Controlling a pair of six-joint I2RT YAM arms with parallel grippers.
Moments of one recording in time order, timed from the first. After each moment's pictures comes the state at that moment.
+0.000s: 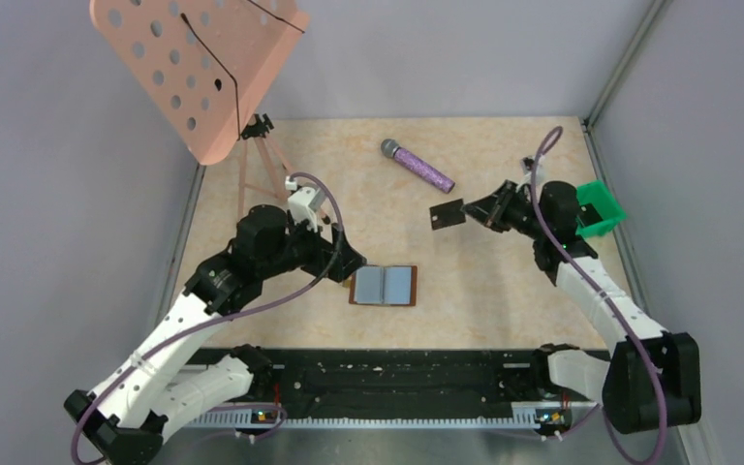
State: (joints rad) left arm -0.62 0.86 0.93 -0.54 0.28 -0.42; right arm 0.18 1.15 0.66 0.20 -0.64 0.68
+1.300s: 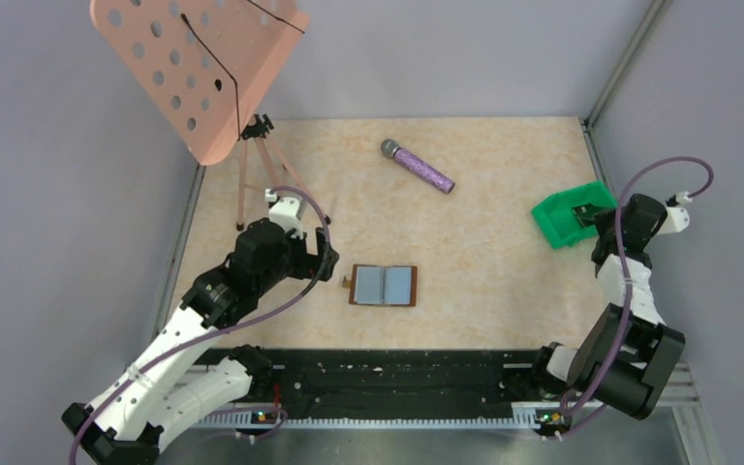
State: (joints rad) left arm -0.62 0.76 0.85 -0.61 -0.13 -0.34; right arm -0.49 1.19 0.66 0.08 0.08 0.77
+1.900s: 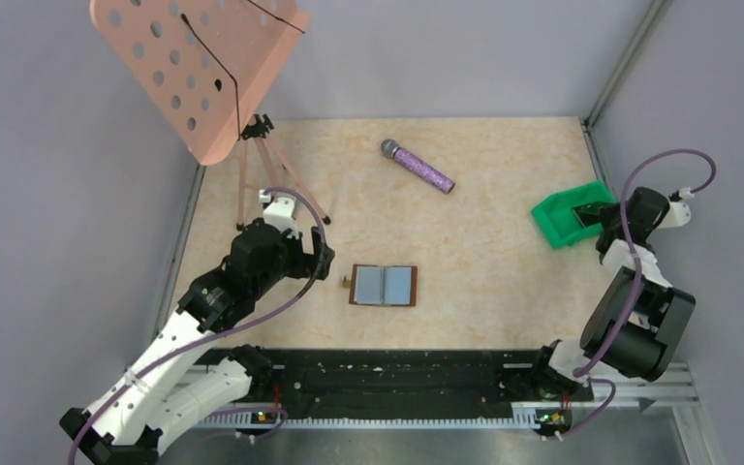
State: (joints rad) left arm -0.62 0.73 0.85 -0.61 -0.17 -0.33; right arm -0.51 1.40 0.73 0.21 0.07 0.79
